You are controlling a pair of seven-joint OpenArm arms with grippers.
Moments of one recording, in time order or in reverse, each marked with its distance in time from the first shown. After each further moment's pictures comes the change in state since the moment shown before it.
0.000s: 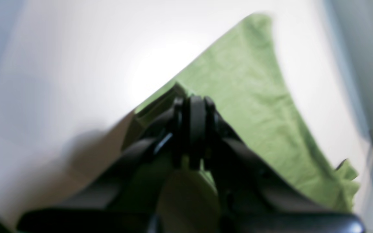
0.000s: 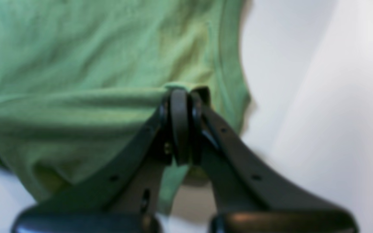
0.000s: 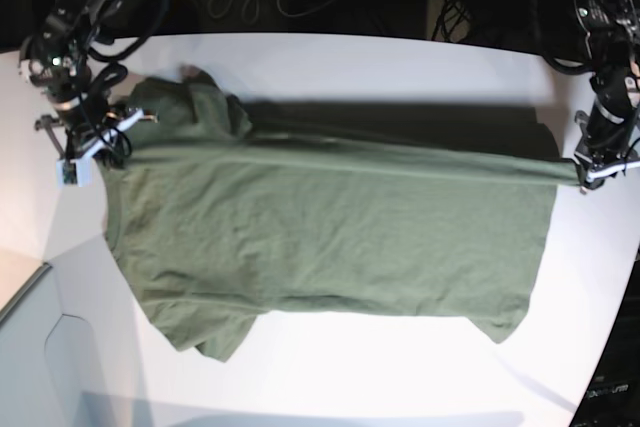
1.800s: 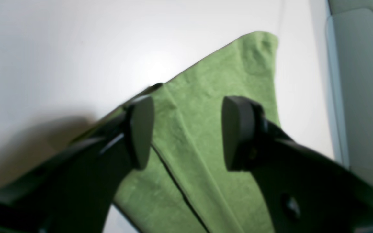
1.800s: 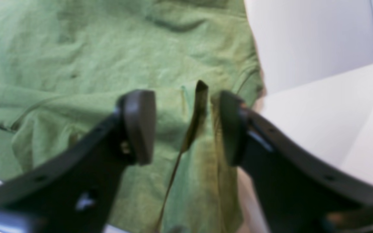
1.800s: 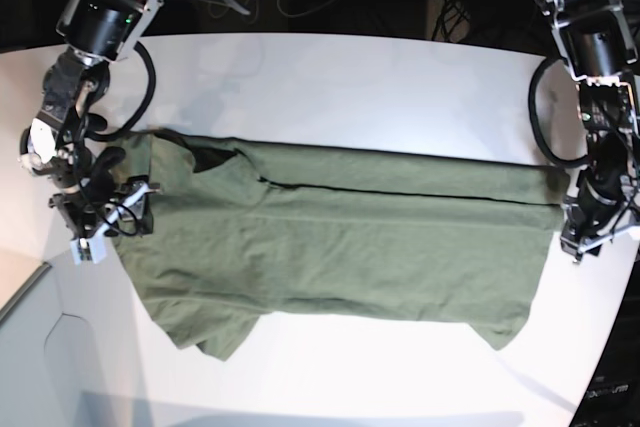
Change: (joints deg) left arm -23.7 -2.3 5.4 -25.6 0.6 0.9 -0.2; right arm 15.5 7.8 -6.8 -17.5 -0.5 0.0 -0.3
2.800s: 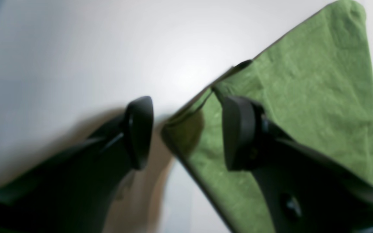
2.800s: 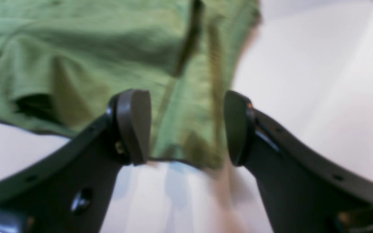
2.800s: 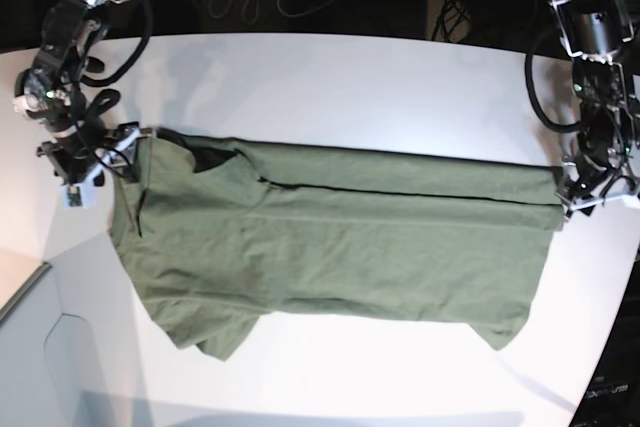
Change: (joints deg) left arm 3.5 -0.3 0.9 -4.9 10.1 -0.2 -1.1; right arm -11.6 -1.4 2.8 9.9 0.4 0.0 0.1
